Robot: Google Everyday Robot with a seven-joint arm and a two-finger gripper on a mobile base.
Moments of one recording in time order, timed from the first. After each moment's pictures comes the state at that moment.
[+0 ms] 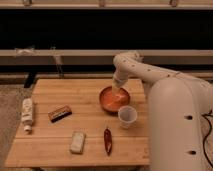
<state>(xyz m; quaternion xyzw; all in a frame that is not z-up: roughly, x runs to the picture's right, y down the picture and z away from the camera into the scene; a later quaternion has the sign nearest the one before) 0.082 0.002 0.909 -0.03 -0.28 -0.90 0.33</state>
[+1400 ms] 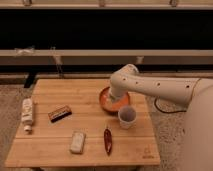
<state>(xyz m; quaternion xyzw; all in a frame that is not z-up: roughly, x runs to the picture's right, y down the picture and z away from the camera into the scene) 0.031 0.088 0.804 0.01 -0.25 -0.92 0.31</state>
